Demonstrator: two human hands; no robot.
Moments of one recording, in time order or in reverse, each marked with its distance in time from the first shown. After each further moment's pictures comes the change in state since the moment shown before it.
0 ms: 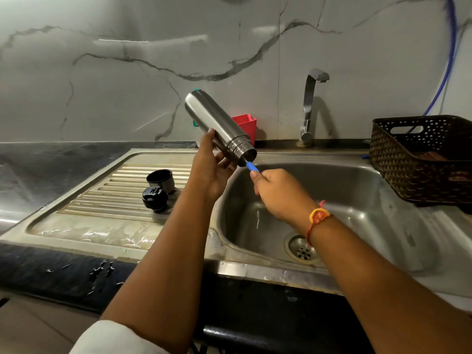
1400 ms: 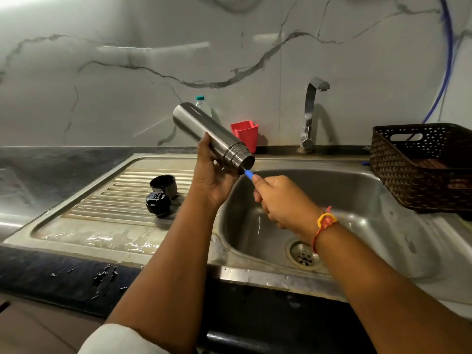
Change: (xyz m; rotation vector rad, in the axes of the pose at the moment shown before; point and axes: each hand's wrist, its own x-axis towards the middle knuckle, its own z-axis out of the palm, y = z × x) left_hand -0.005 0.001 -0.003 -0.195 -0.077 0.007; right_hand -0.005 -0.004 0.000 0.123 -0.053 0.016
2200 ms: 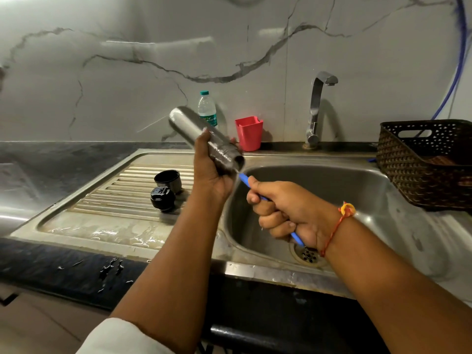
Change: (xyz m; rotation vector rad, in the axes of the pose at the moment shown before) left_hand -0.004 -0.002 0.002 -0.249 -0.002 0.030; right_hand -0.015 -0.007 -0.004 0.654 -0.503 0.298
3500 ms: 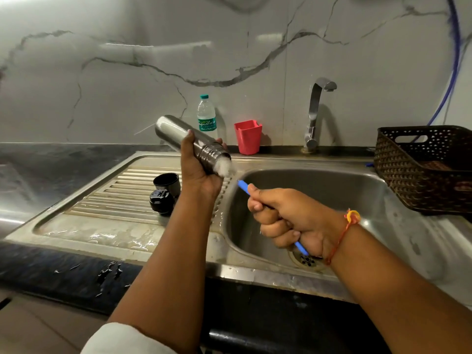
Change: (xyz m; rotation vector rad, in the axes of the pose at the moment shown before) left_hand 0.001 0.021 0.000 -0.048 0.033 0.031; right_hand -0.002 0.003 -0.002 0.058 -0.075 0.018
